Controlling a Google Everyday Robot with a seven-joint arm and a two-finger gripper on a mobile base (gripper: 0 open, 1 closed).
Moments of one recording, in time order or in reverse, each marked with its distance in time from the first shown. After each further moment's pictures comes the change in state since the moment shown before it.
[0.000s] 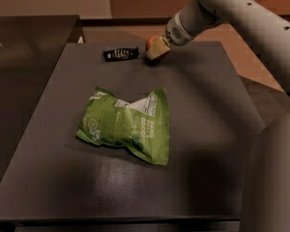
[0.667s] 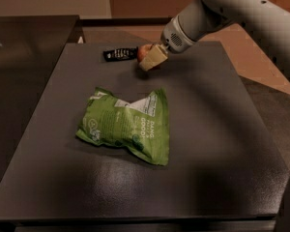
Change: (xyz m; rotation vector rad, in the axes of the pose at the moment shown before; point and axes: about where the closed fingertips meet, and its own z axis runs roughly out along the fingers) arm 0.006 0.075 -0.025 -0.163 0.000 -0.098
